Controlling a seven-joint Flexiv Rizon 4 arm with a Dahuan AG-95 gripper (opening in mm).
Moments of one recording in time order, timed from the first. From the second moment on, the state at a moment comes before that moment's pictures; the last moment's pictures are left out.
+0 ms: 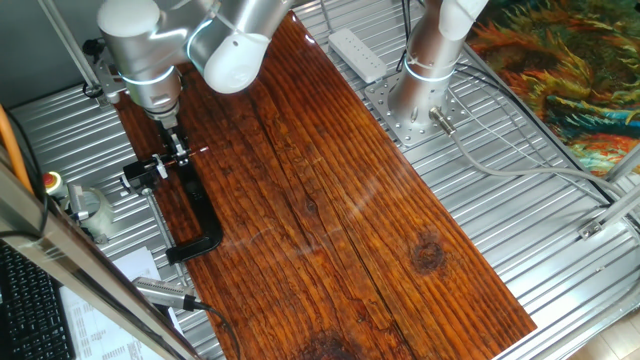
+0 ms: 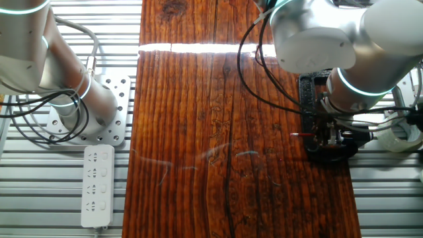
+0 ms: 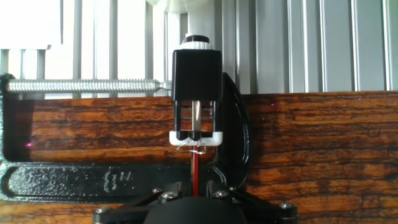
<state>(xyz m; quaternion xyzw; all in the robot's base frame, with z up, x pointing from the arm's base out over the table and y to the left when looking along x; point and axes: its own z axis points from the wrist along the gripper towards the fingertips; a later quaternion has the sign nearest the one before) 0.637 -0.096 0.060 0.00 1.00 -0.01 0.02</state>
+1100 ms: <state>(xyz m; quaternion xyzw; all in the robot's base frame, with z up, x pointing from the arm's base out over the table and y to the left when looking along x) 0.637 -0.095 0.059 0.00 1.00 -0.01 0.02</state>
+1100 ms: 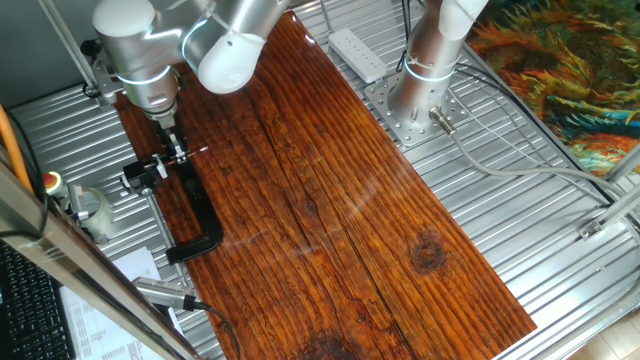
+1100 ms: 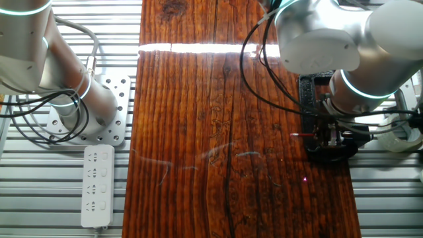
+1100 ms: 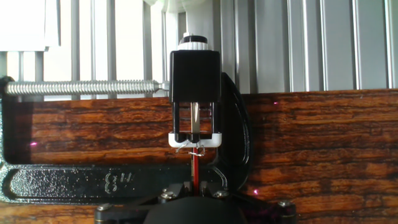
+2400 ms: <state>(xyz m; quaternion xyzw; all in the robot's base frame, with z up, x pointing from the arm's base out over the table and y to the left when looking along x) 0.625 -0.091 0.057 0.01 1.00 -0.01 0.02</state>
